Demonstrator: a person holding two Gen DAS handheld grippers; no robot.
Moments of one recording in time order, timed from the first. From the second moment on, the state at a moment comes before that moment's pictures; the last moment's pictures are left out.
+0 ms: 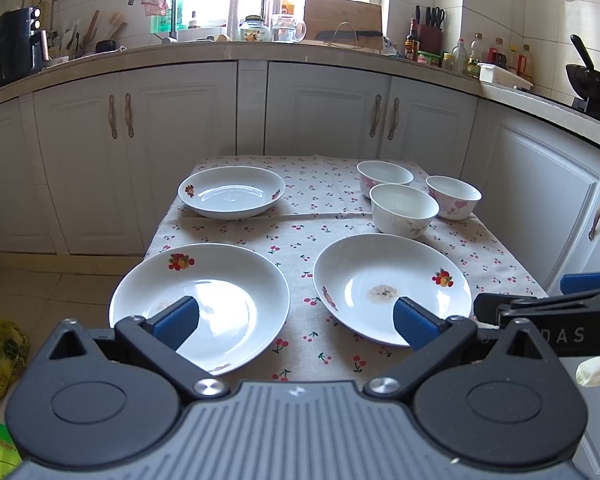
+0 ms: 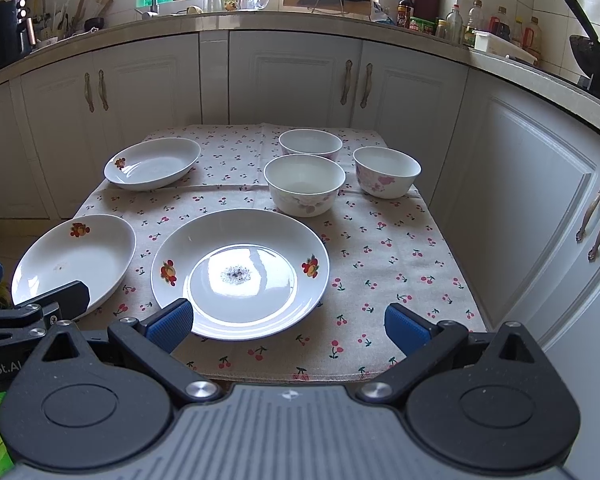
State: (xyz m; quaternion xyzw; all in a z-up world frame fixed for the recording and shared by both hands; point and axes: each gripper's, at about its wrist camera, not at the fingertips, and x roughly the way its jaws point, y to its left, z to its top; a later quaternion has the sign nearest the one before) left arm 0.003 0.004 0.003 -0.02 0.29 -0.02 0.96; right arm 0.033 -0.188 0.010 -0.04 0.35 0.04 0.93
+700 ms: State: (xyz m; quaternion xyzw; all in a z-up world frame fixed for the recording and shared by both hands) left arm 0.029 0.042 -0.014 0.01 0.25 -0.05 0.97; right arm 0.077 -0.175 0.024 -0.03 0.32 0.09 0.94
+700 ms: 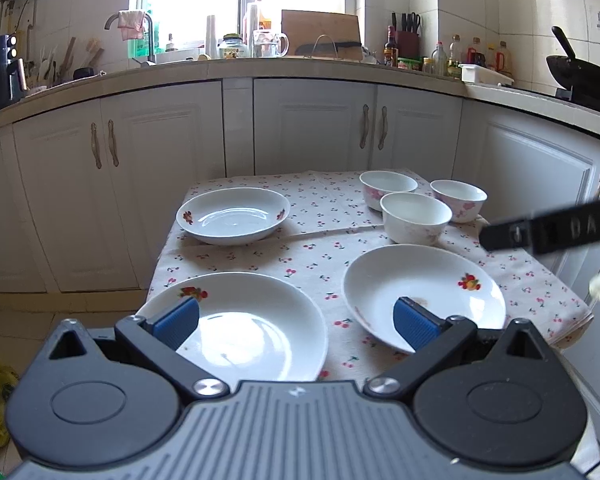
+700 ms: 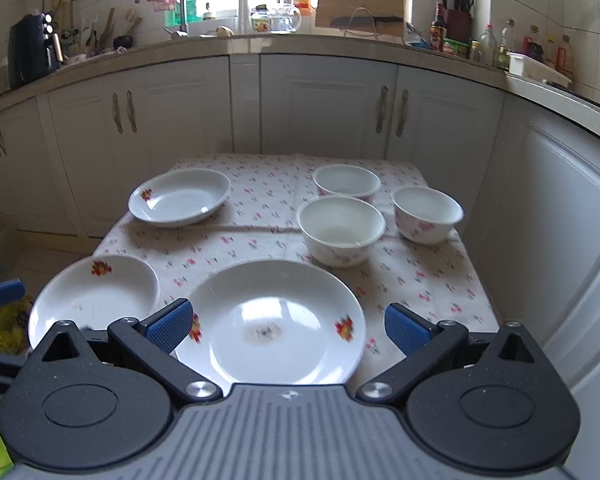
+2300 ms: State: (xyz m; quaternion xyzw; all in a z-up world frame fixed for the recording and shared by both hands) left arm 0.054 0.142 -0.093 0.08 0.34 -0.20 0.91; right arm 0.235 -0.031 -0.071 -0.08 0.45 0.34 0.82
